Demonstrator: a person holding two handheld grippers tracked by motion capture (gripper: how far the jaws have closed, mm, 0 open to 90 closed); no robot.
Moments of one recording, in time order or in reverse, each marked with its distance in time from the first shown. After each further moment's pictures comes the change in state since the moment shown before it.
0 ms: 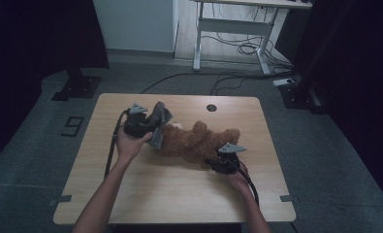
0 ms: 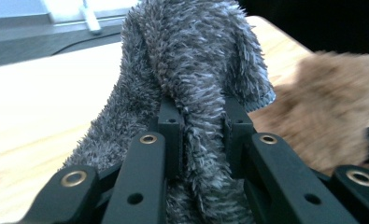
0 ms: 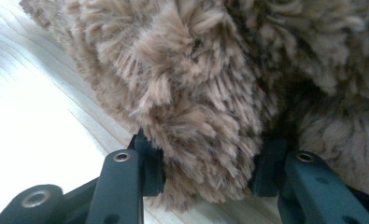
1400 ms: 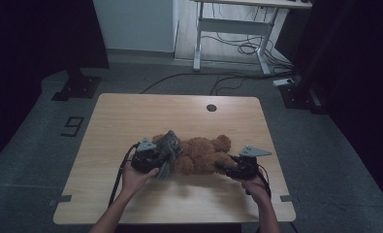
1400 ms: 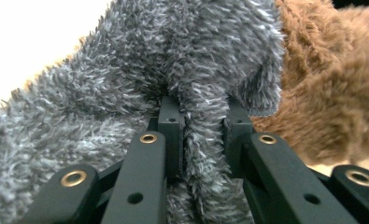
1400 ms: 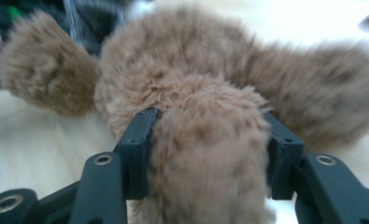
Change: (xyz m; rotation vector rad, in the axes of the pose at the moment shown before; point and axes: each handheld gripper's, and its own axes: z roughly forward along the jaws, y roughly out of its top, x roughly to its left) left arm -0.036 -0.104 -0.006 0.053 -0.149 0.038; right arm 0.004 0.007 -0.076 -0.086 0.158 0.073
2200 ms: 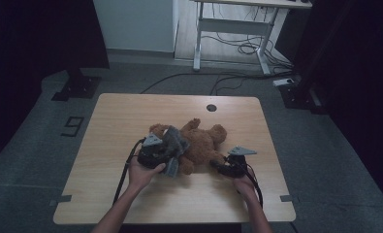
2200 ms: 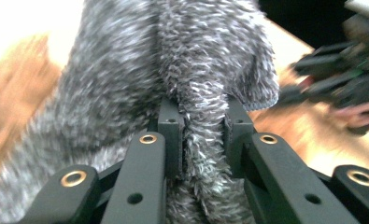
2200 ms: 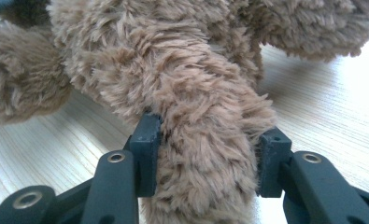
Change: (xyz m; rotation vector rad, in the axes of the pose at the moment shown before) left arm -0.020 0.035 0.013 -0.038 -0.041 0.012; right arm -0.011 -0.016 0.043 0.062 -0.162 0.045
